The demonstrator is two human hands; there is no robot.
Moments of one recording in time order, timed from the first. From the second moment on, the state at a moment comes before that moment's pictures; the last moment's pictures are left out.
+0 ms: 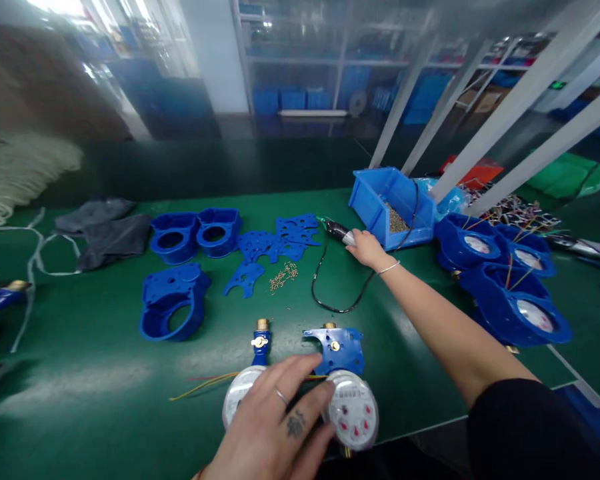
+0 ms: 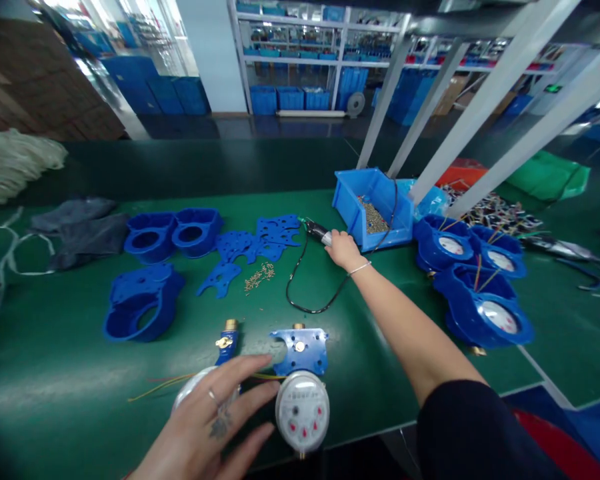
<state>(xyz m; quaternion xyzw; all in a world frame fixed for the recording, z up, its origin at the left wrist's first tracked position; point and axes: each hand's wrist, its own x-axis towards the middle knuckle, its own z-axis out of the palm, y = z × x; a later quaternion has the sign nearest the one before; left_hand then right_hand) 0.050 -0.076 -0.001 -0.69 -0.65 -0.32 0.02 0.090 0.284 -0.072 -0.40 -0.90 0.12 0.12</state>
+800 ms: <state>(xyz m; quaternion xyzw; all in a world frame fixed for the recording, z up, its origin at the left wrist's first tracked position) -0.084 0.025 -0.039 -0.61 -0.76 -0.05 -0.23 0.112 0.164 0.031 -0.05 -0.47 0.71 0.53</state>
